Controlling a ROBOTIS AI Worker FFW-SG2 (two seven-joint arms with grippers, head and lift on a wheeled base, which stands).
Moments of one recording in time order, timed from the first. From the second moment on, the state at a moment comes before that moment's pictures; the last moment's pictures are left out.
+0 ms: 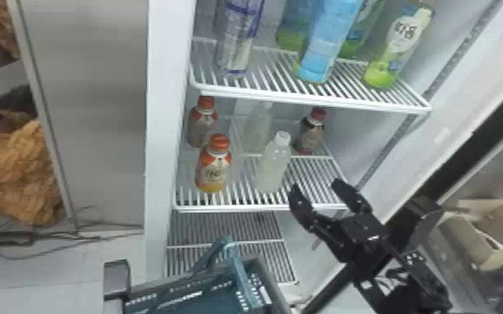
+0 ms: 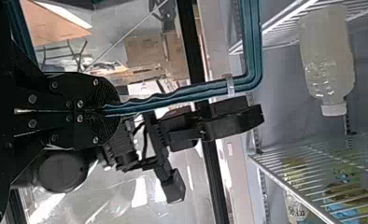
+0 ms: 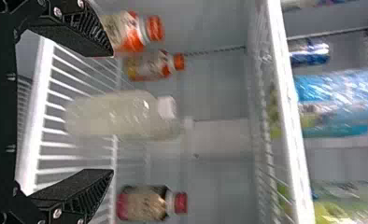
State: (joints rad) left arm 0.19 0.24 -0.42 -1.81 1.36 0.92 -0.41; right arm 0.52 -0.13 -0.29 -2.22 -0.29 0.26 0.33
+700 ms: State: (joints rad) left arm 0.19 0.23 -0.42 -1.81 1.36 0.92 -0.41; right arm 0.29 -0.14 -0.31 -1.90 -0.21 -0.04 0.24
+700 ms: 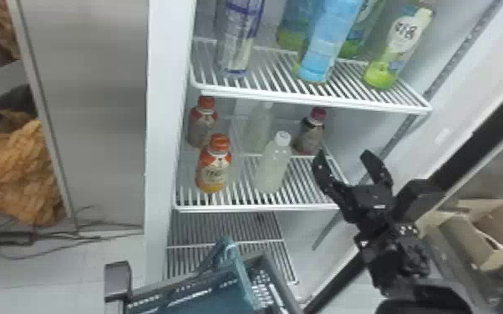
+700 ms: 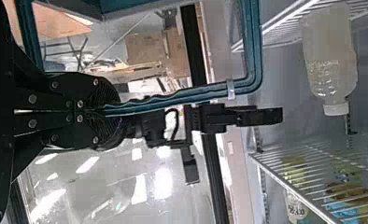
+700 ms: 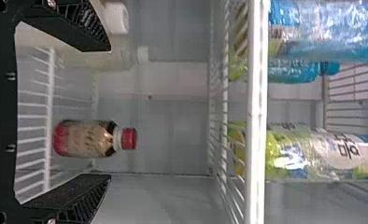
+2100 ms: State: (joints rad) left arm 0.18 0.23 -0.44 -1.81 1.37 0.93 -0.41; right arm -0.10 -0.19 -0.22 -1.38 -0.18 -0.05 0.17
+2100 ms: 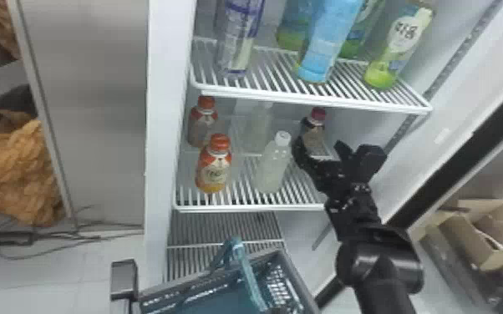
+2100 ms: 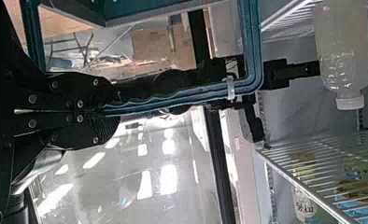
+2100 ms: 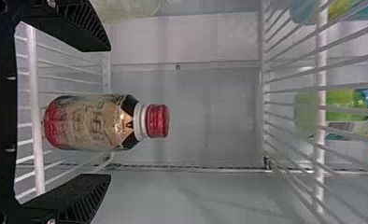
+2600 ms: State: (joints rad) left arm 0.18 0.23 -0.43 -1.81 1.37 0.93 -0.41; right arm -0.18 -0.20 -0.18 -1.29 -0.17 -0.05 0.13
